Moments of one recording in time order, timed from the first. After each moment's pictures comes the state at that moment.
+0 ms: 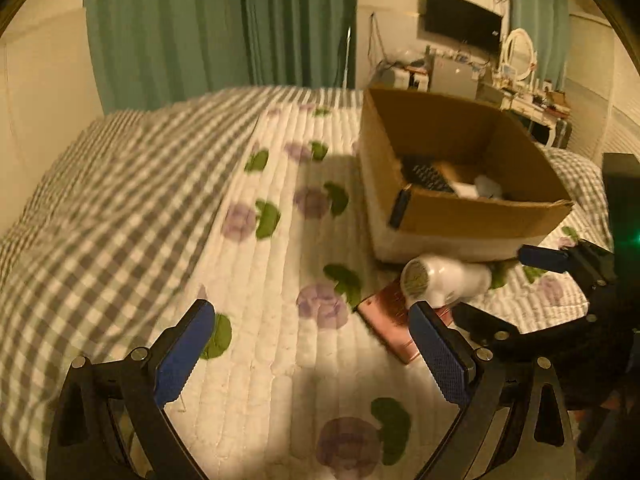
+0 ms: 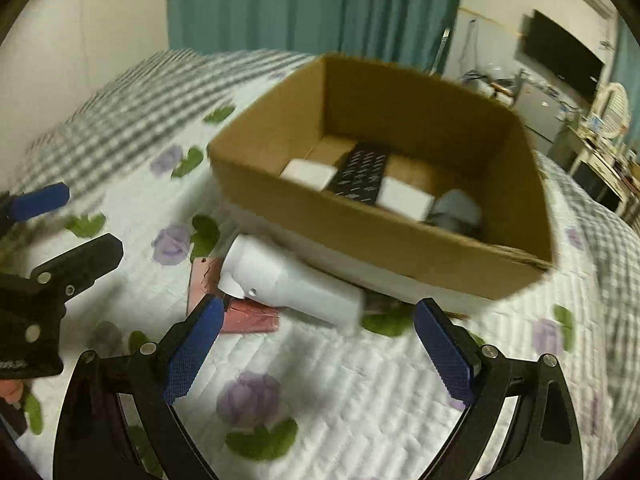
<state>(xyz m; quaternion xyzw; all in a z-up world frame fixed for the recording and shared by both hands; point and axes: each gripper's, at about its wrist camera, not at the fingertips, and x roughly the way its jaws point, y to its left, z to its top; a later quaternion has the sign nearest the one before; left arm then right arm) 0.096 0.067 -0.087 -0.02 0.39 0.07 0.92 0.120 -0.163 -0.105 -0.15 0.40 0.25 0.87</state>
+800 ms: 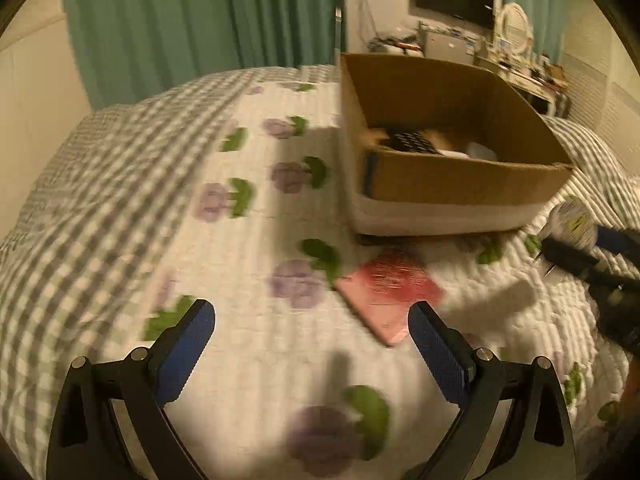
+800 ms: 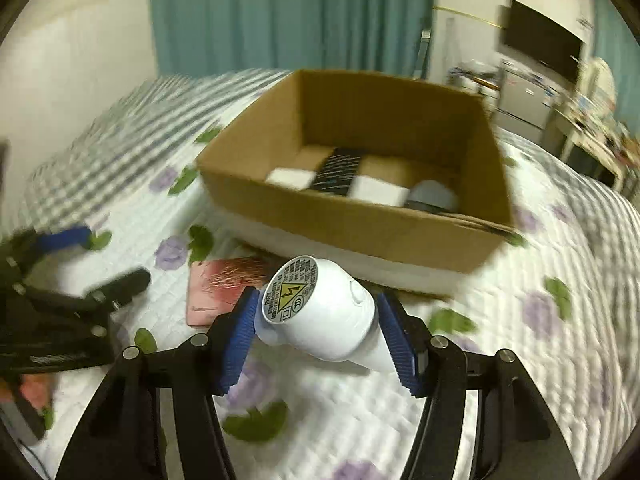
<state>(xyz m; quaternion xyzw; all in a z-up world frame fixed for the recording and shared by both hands) 0.104 0.033 -0.100 0.01 0.42 0.05 0.90 0.100 -0.209 -0.086 -0.08 0.38 0.21 0.90</state>
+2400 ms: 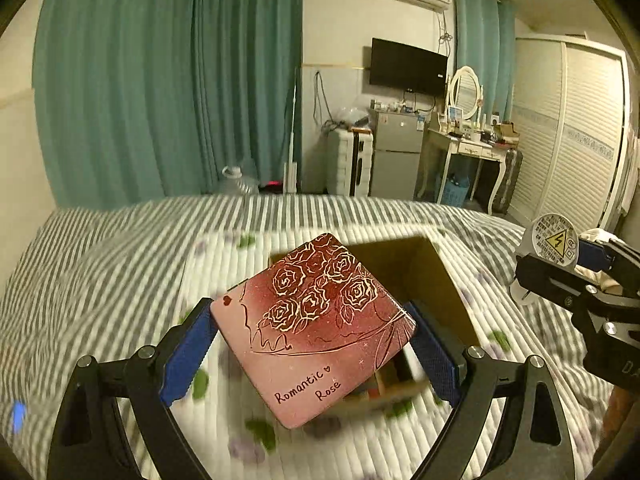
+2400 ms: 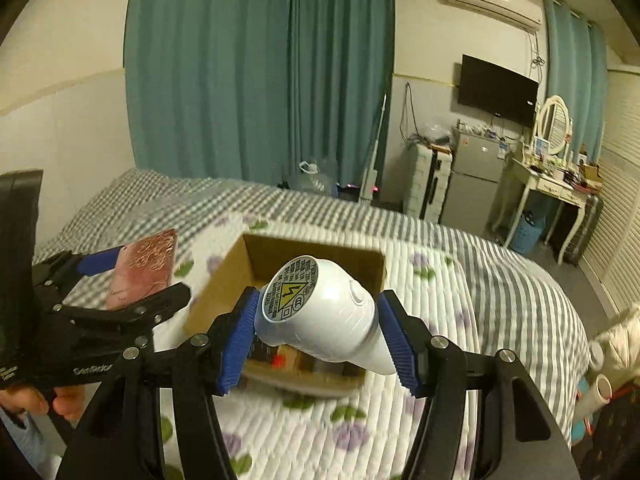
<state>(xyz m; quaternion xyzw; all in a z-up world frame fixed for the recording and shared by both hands) 0.180 0.000 0.052 0.01 0.29 -0.03 0.96 0.120 -0.245 0.072 -0.07 0.27 0.18 0.94</state>
